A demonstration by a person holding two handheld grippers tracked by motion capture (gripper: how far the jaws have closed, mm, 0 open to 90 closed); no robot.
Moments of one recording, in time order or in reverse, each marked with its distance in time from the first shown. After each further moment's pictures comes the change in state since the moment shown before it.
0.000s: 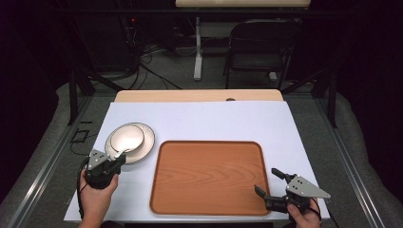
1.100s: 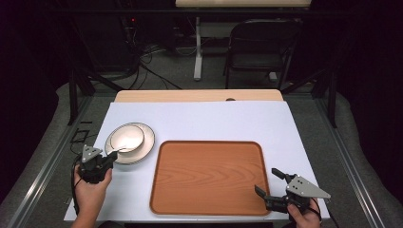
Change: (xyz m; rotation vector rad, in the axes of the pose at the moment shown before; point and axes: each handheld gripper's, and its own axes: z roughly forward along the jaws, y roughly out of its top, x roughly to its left) left arm 0.028 0.002 0.009 0.025 0.082 -0.071; right arm 0.000 0.000 0.000 -0.002 0.000 0.000
